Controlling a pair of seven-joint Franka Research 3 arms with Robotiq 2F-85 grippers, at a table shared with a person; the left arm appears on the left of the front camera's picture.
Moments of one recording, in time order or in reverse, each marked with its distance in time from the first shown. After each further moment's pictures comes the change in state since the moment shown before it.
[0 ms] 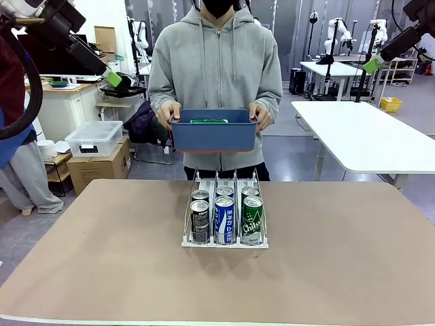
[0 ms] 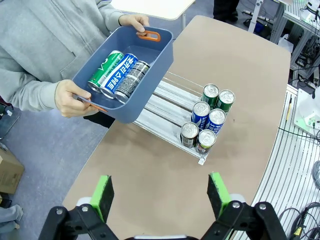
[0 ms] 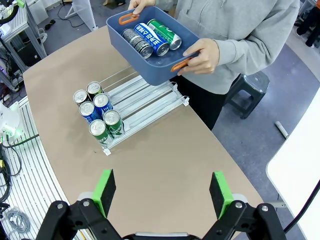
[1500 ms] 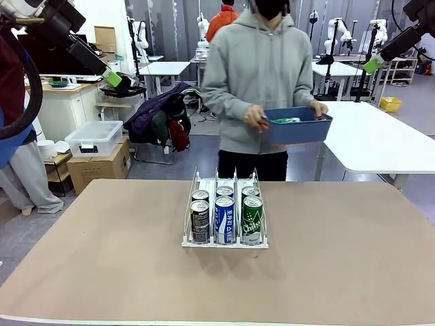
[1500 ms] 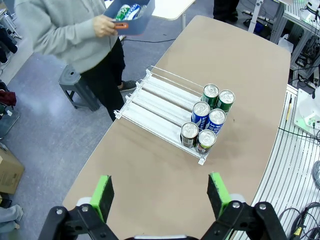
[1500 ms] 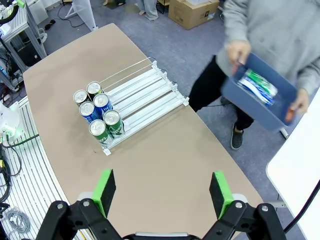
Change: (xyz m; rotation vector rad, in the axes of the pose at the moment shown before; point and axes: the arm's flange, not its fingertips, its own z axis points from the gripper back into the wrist) left arm 0.000 0.000 0.000 0.000 0.000 0.000; right arm 0.000 0.000 0.000 0.000 0.000 0.000
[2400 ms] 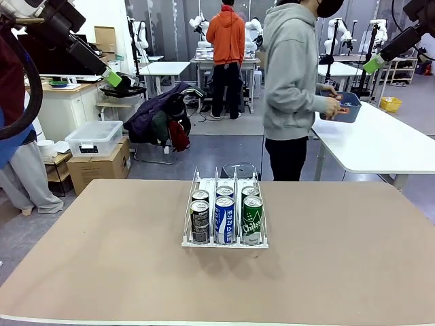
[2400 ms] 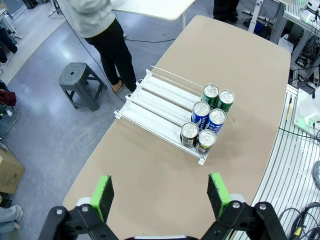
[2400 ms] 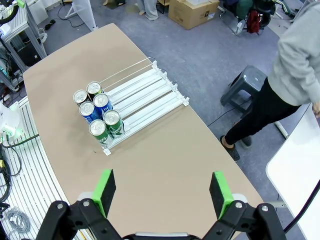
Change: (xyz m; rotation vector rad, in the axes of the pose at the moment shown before) left arm 0.000 0.000 0.000 0.000 0.000 0.000; right arm 0.000 0.000 0.000 0.000 0.000 0.000
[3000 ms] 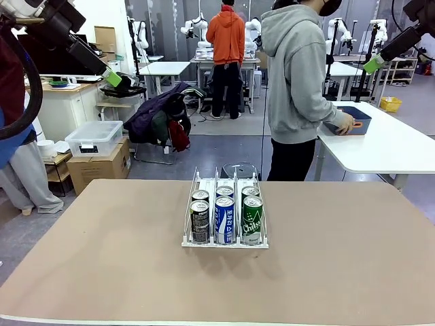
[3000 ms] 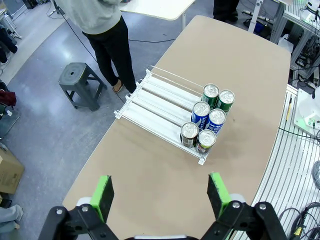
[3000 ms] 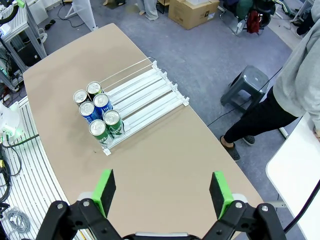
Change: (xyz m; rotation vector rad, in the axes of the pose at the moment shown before) left arm 0.000 0.000 0.000 0.000 0.000 0.000; right arm 0.000 0.000 0.000 0.000 0.000 0.000
